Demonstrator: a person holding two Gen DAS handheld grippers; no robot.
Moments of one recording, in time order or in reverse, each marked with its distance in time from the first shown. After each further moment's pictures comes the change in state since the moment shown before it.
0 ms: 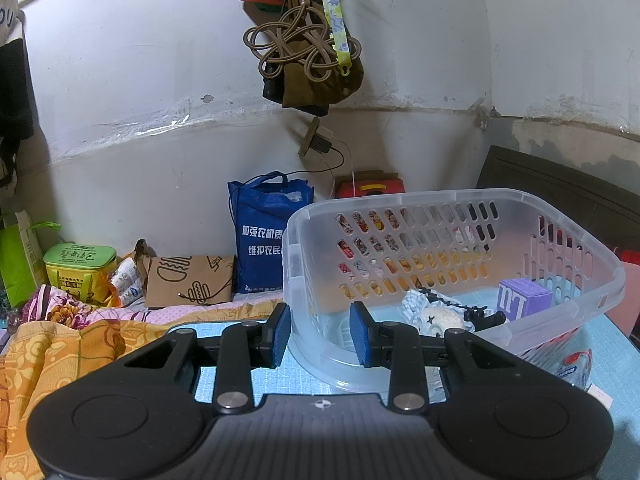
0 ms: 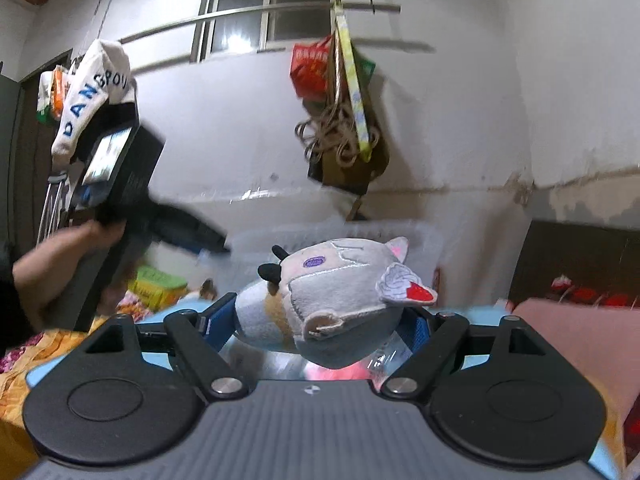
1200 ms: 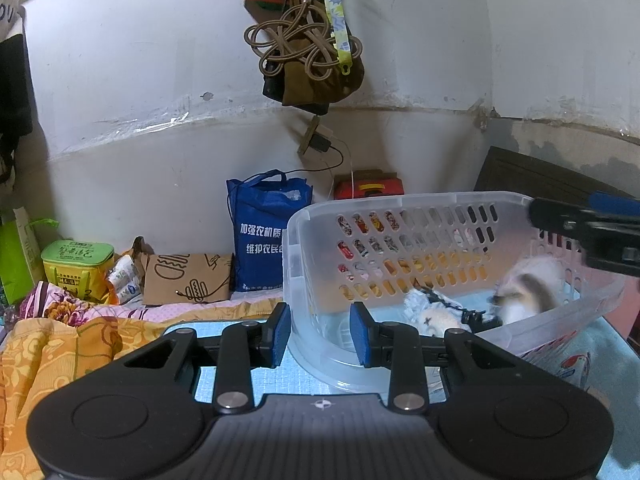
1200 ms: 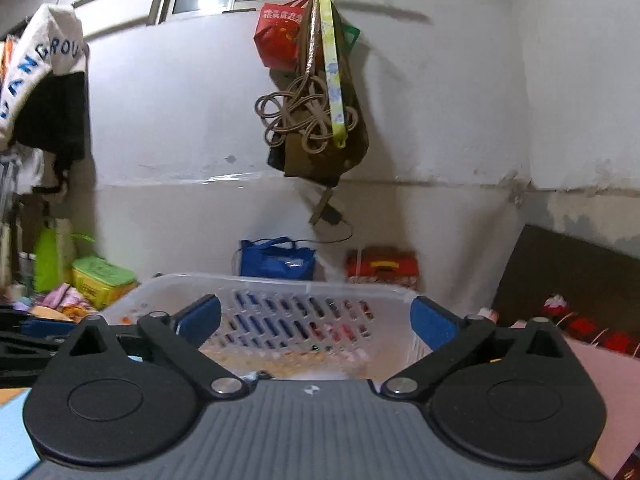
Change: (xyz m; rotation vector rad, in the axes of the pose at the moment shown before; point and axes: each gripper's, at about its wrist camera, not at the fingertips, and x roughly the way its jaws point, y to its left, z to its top) left arm 0.001 0.001 -0.002 -0.008 0.003 -0.004; right arm 0.141 -0.034 0.051 -0.016 0.113 -0.076
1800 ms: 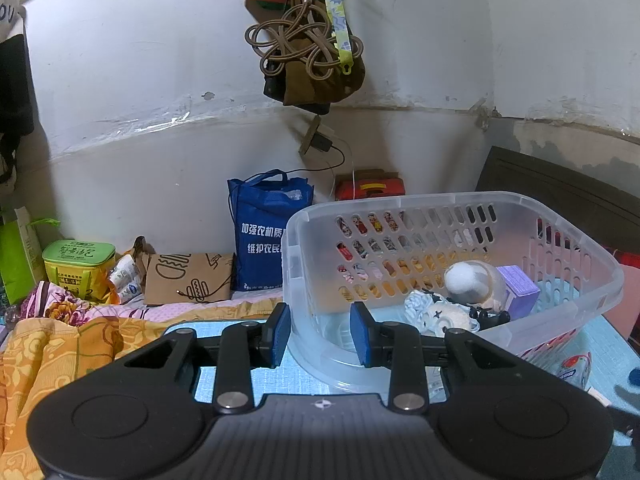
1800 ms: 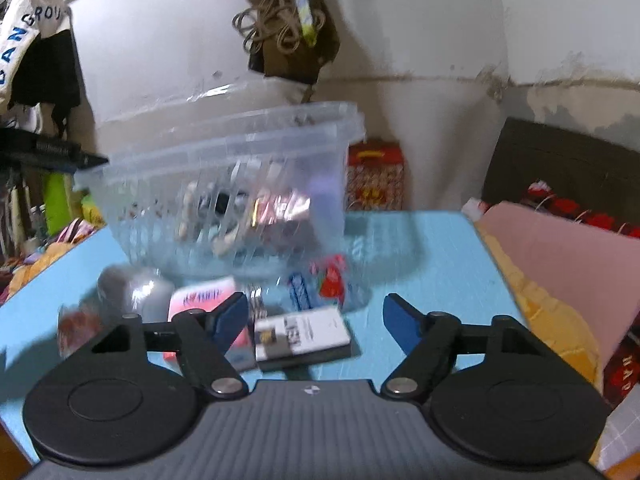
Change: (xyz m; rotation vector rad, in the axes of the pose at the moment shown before) left arm 0.000 0.000 -0.001 0.000 0.000 0.002; right arm -0.065 -0.048 -0.104 0.075 0.254 0.022
